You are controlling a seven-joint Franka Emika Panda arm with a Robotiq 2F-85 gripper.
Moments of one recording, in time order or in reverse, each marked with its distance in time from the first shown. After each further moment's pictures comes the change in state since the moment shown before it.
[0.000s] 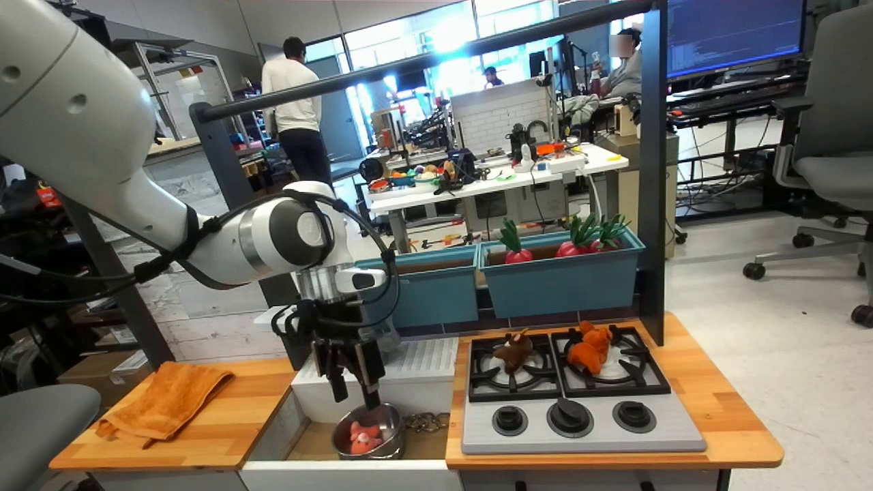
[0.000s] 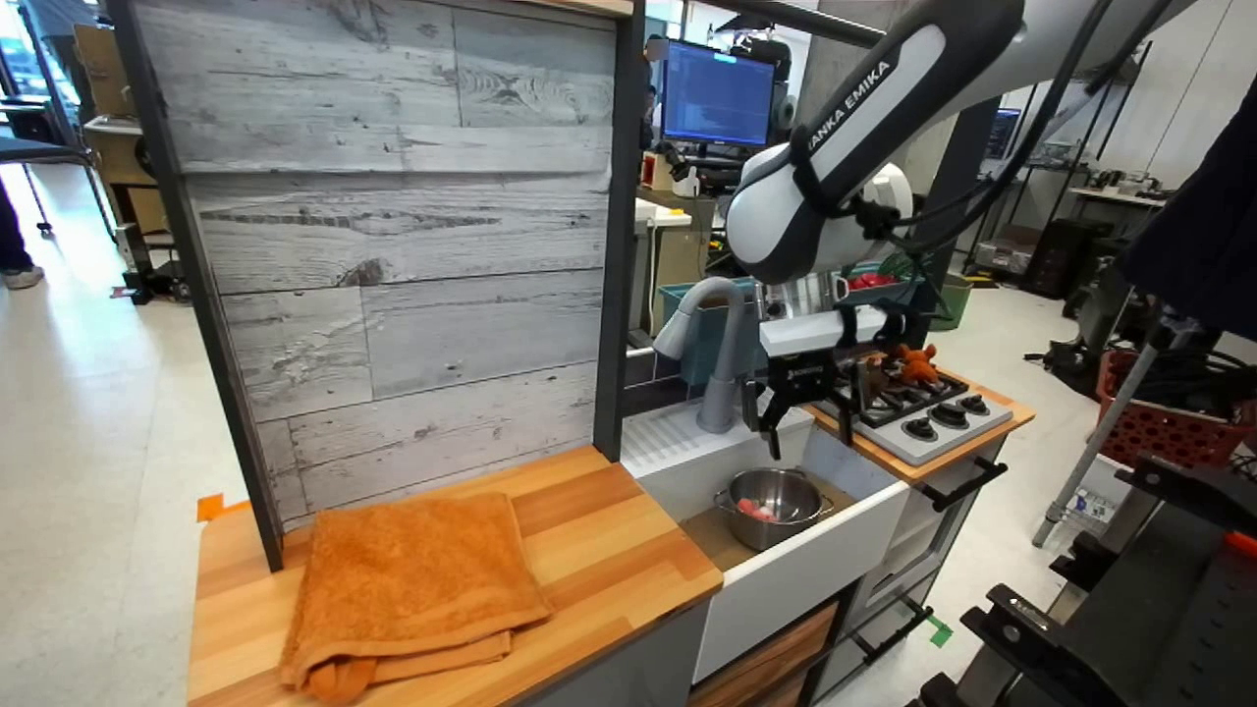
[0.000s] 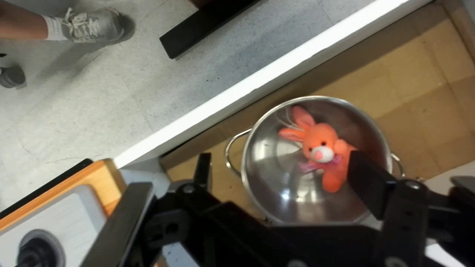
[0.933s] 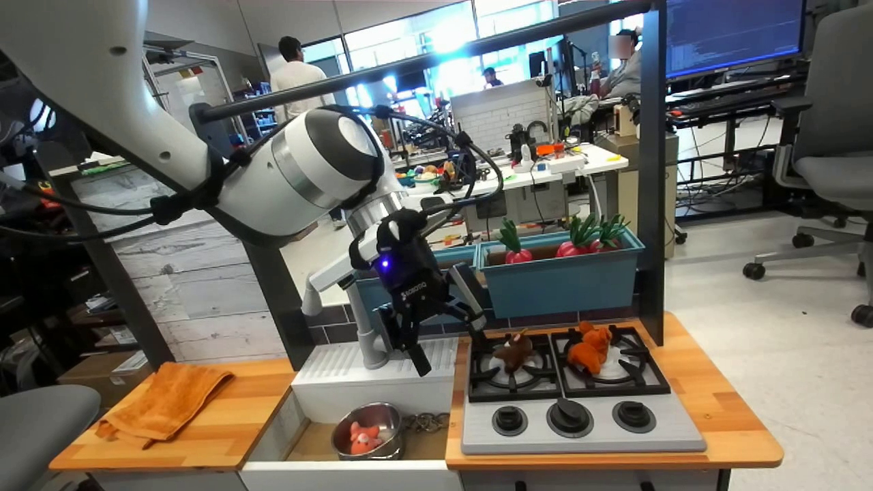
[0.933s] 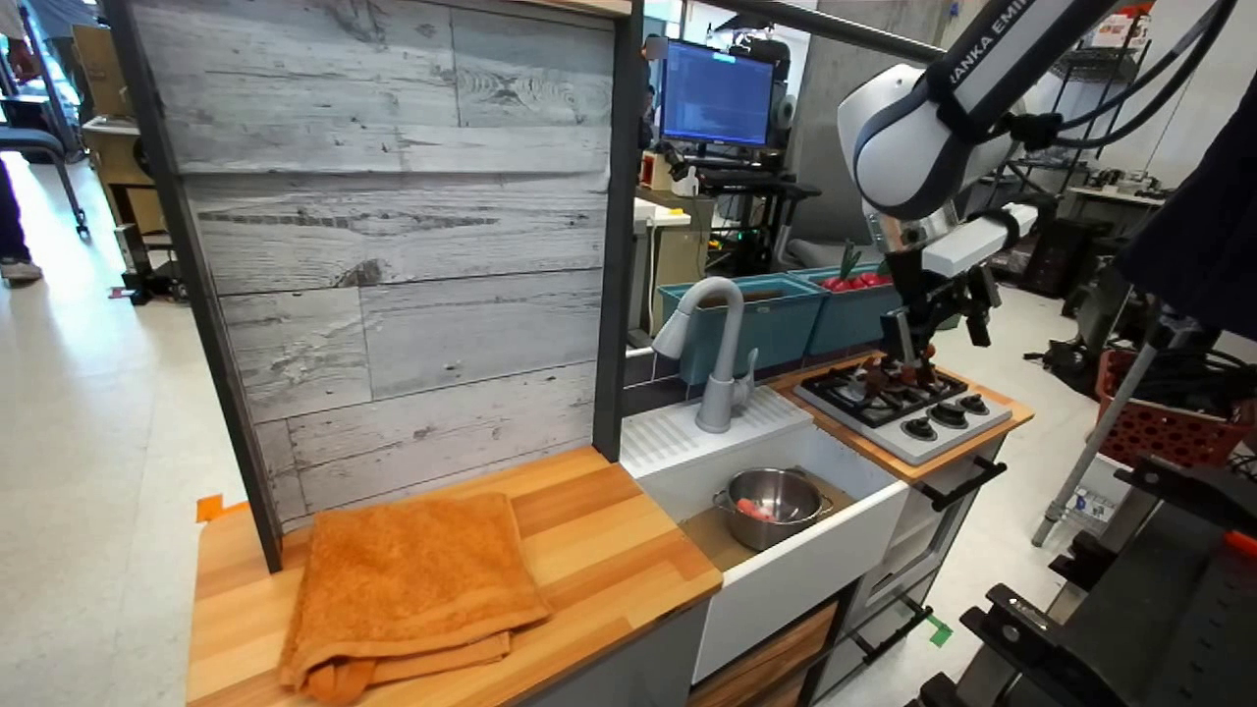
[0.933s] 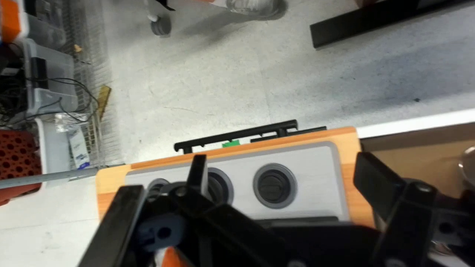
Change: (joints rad) arm -0.078 -0.235 -0.112 -0.231 -0.304 -0.012 -0.276
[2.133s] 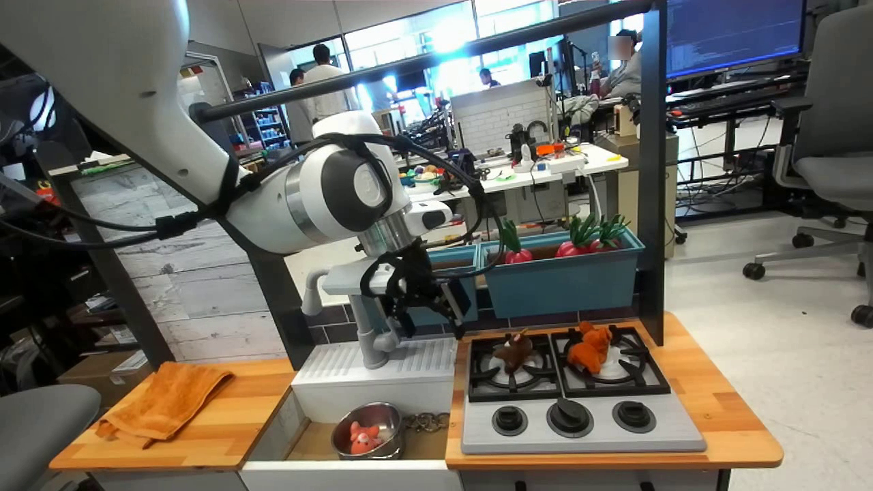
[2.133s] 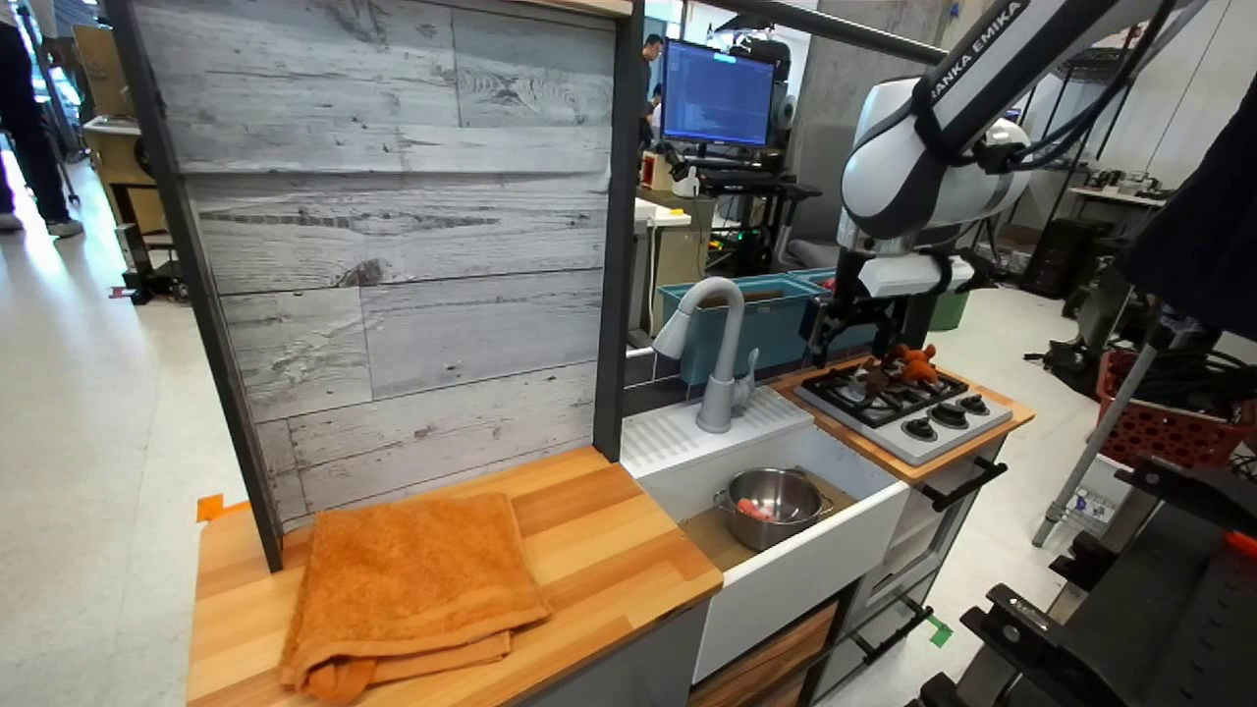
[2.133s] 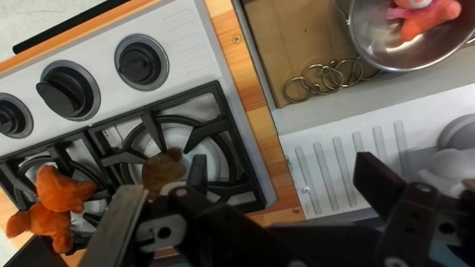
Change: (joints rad) arm -0.116 0.057 0.144 0.021 0.192 0.453 0.004
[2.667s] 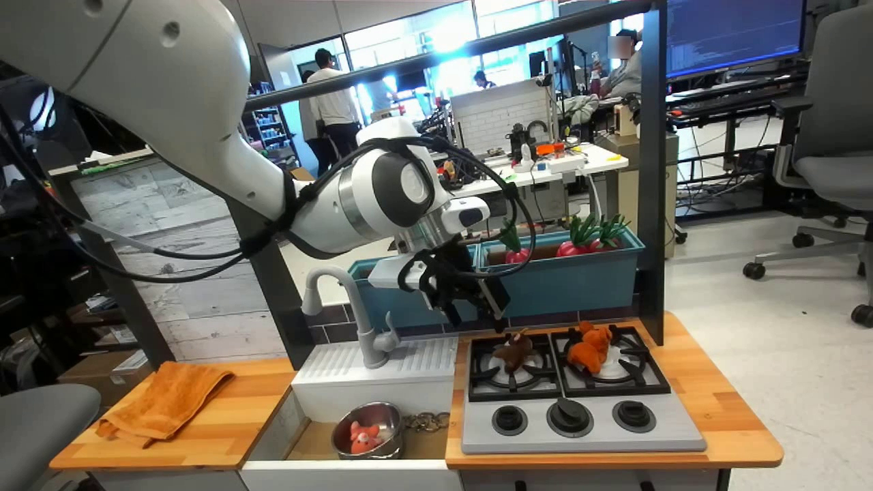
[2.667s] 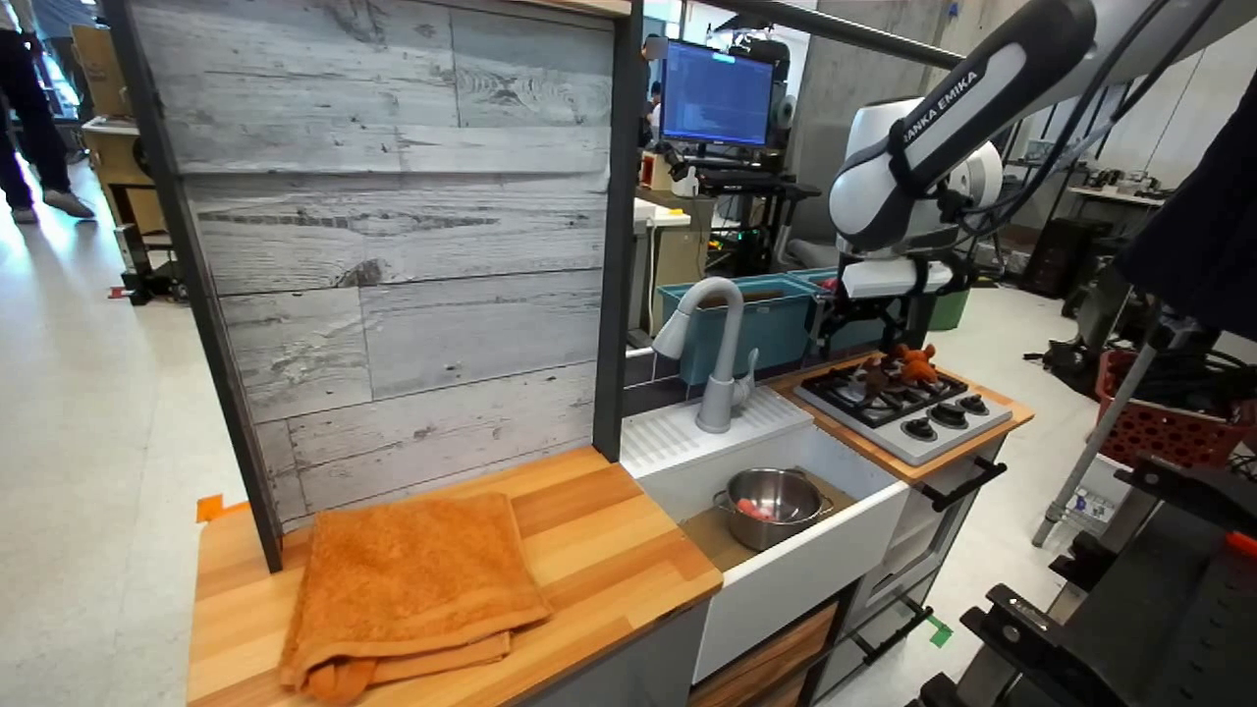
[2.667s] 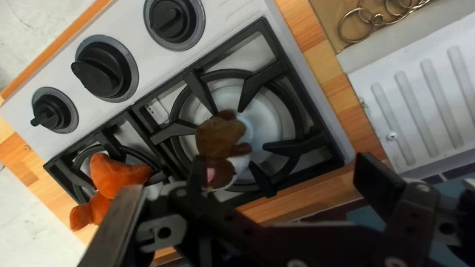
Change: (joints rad) arm -0.014 0.202 -0.086 0.336 0.024 -0.140 0.176
